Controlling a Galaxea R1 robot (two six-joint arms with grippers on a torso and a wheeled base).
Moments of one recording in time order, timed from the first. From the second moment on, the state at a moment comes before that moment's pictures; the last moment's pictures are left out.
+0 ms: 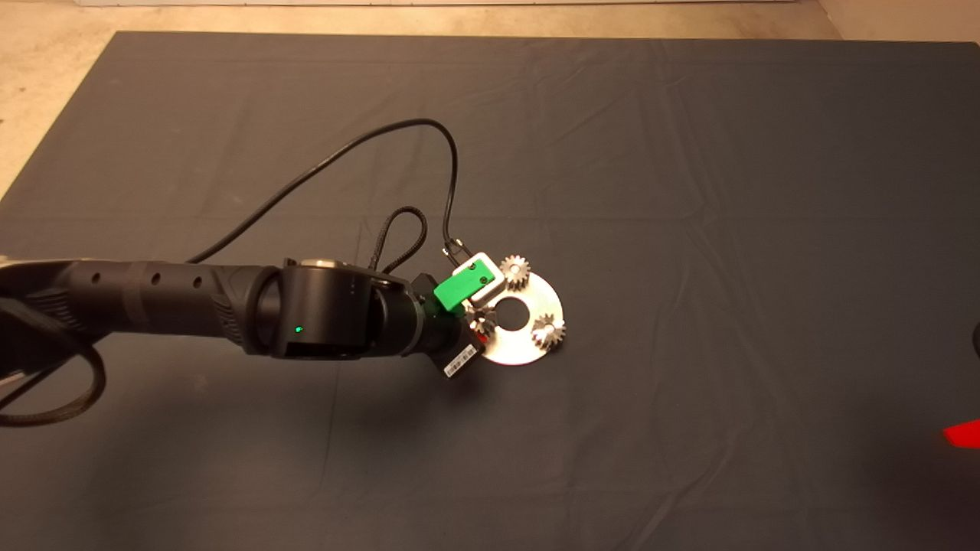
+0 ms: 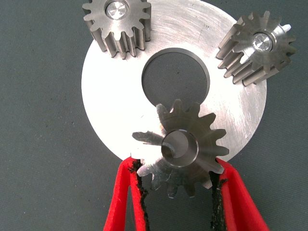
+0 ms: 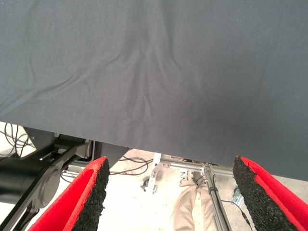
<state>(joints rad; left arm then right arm) -0.16 2.50 -0.81 0.94 1.16 -0.80 0.69 1.61 -0.37 0.02 -1.52 1.09</state>
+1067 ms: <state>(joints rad) -0.16 2.49 -0.82 0.94 1.14 -0.76 0.69 1.61 -0.37 0.02 -1.52 1.09</state>
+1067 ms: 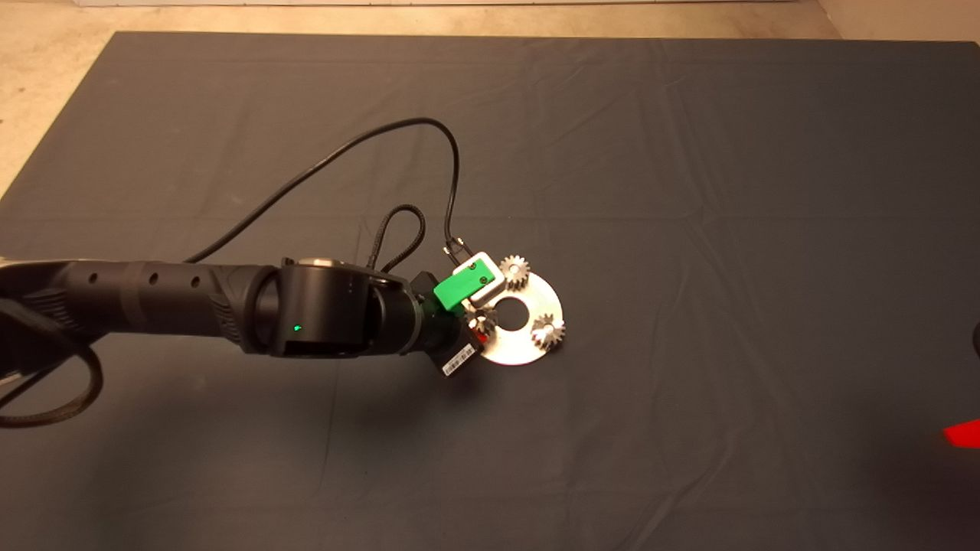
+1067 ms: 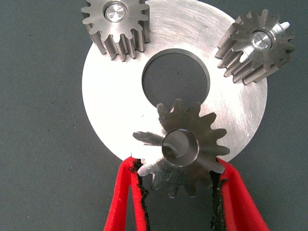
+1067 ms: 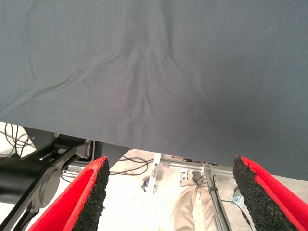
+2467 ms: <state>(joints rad) -0.16 2.49 -0.80 0.94 1.21 -0.71 0.69 1.61 -0.37 0.02 -1.52 1.09</state>
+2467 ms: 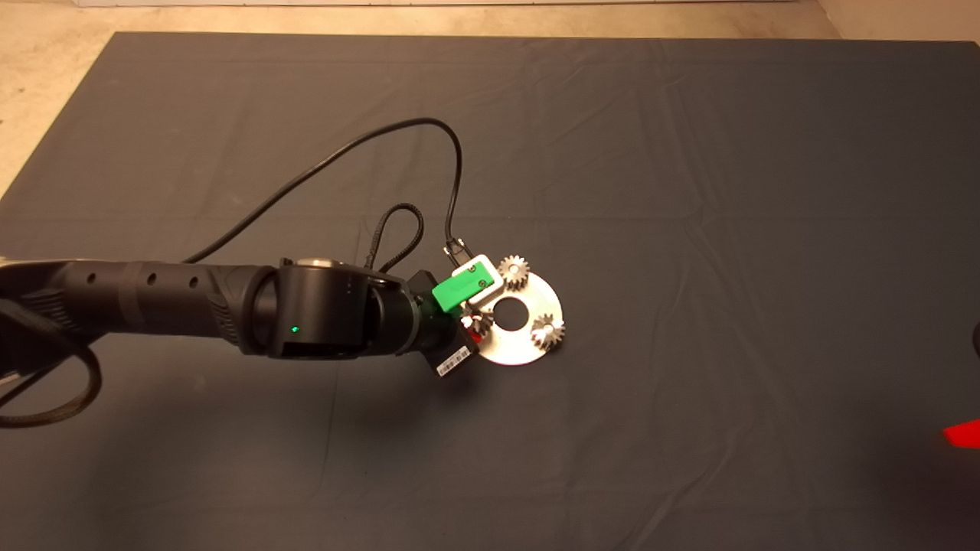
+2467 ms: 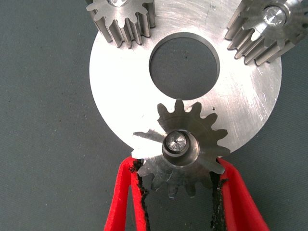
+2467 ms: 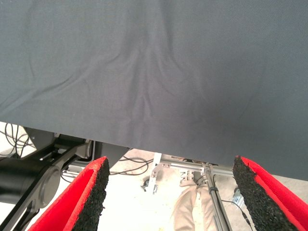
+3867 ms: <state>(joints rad) -0.16 2.50 -0.80 0.94 1.23 -0.71 0.69 1.61 -0.37 0.02 -1.52 1.09</state>
